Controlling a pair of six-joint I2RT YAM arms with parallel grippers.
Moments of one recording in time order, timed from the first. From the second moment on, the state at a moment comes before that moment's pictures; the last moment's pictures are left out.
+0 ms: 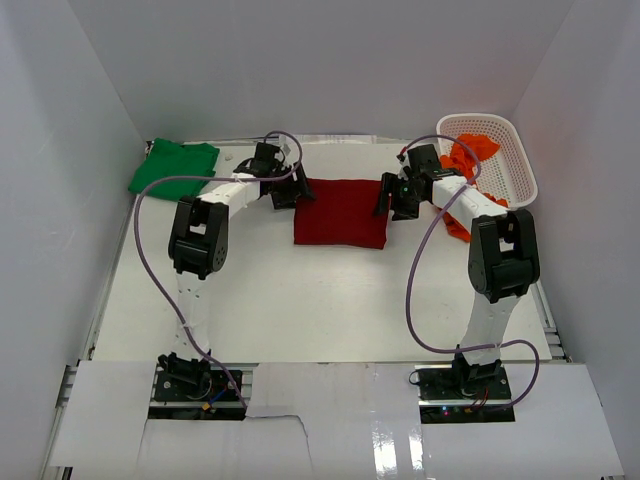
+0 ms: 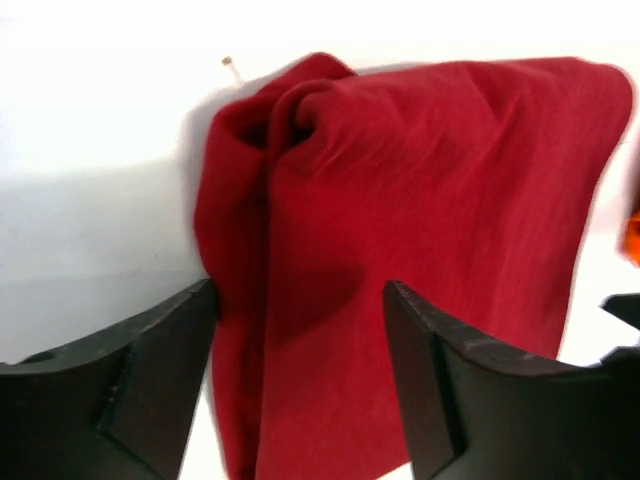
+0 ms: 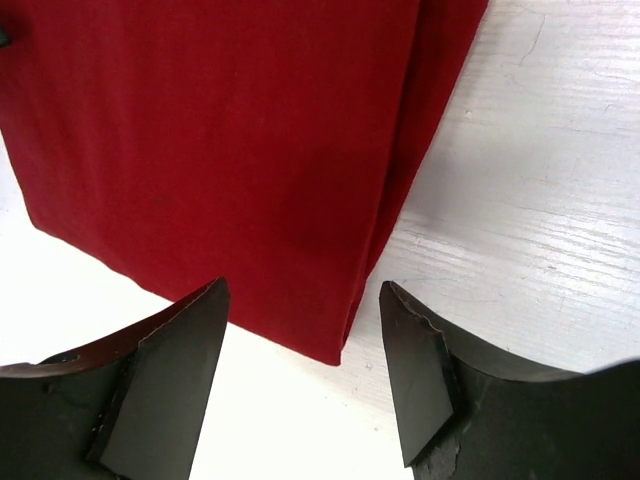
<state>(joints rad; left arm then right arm) -0.30 2.27 1.73 -0.32 0.35 -0.54 0.25 1.91 1.44 -0.52 -0.31 0.31</state>
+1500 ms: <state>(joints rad) 0.18 2.46 2.41 -0.45 0.12 -0.25 0.31 1.90 1.43 -0.52 -0.35 0.30</state>
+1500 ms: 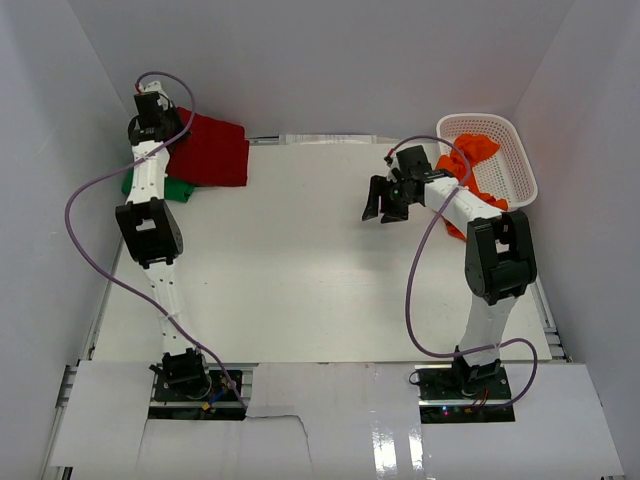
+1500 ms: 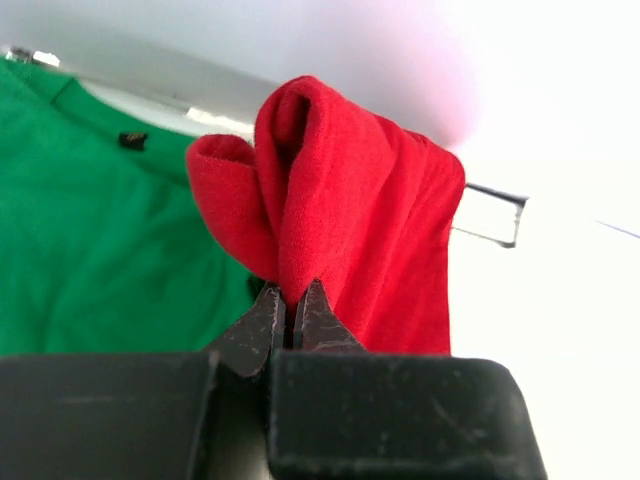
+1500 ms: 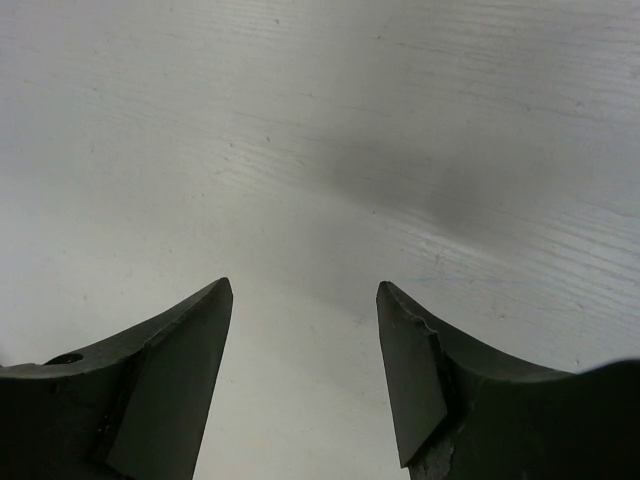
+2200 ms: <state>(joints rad) 0.31 2.39 2.40 -0.41 -0.08 -0.29 0.34 1.97 1.50 -0.53 -0.35 0.30</state>
